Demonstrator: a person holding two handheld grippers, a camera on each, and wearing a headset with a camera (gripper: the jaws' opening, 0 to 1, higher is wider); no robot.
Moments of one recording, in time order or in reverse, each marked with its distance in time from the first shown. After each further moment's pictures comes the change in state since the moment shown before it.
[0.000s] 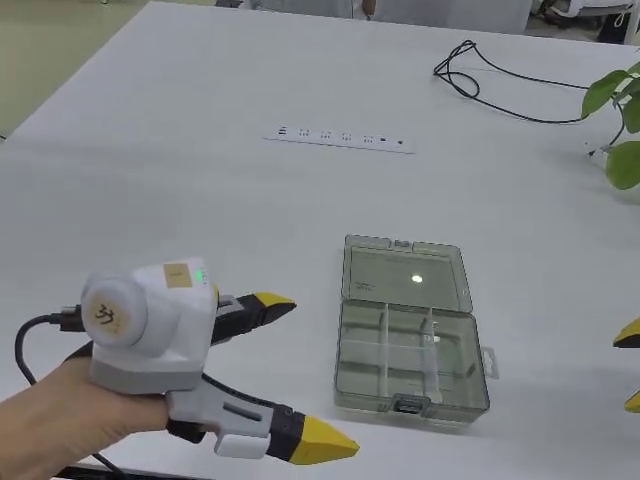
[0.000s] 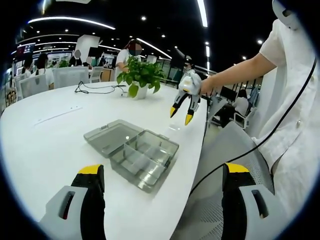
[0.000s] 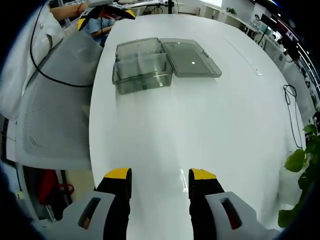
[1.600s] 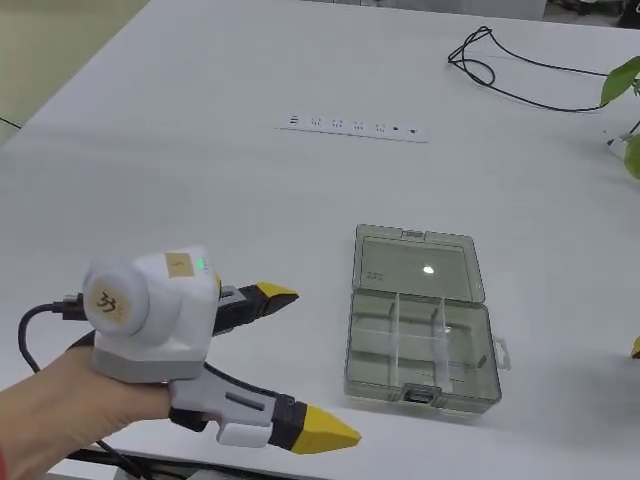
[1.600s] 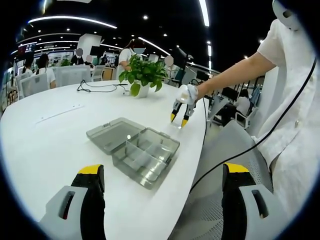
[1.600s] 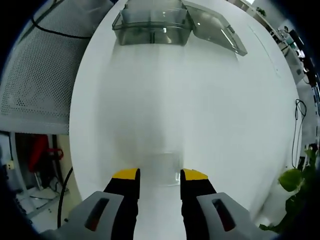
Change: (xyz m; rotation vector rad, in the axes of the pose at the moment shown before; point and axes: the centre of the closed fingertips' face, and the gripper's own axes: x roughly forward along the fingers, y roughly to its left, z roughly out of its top) left arm -0.006 0.002 -0.003 -0.006 0.008 0.014; right arm 0.024 -0.013 -0.036 -0.189 0.234 -0.020
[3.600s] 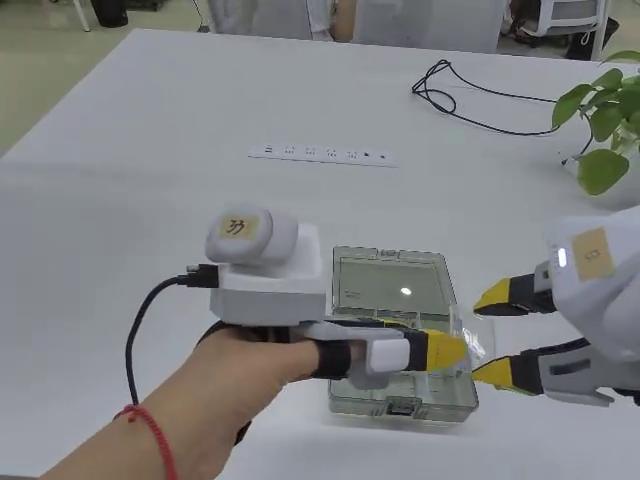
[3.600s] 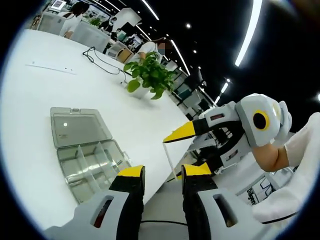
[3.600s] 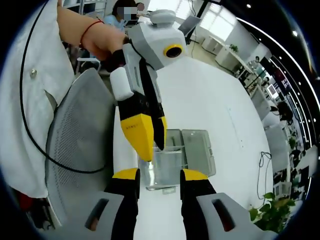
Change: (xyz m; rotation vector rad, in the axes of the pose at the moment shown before) left arm 0.072 -0.050 0.071 -0.540 -0.064 -0.118; right arm -0.142 0.053 0.242 0.020 -0.379 -0.251
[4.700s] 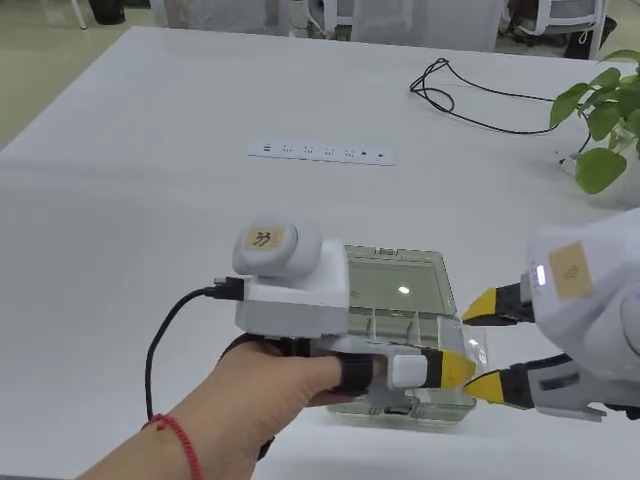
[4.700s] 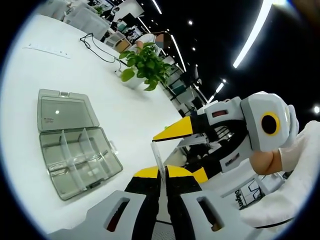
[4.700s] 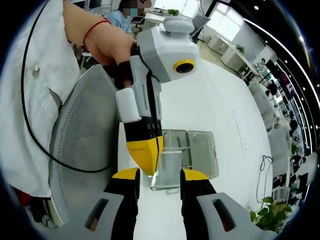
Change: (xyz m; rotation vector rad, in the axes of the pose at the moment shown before) left arm 0.013 -0.014 -0.015 -0.081 0.046 -0.067; right arm 0.001 0.009 0.004 -0.039 0.030 0.028
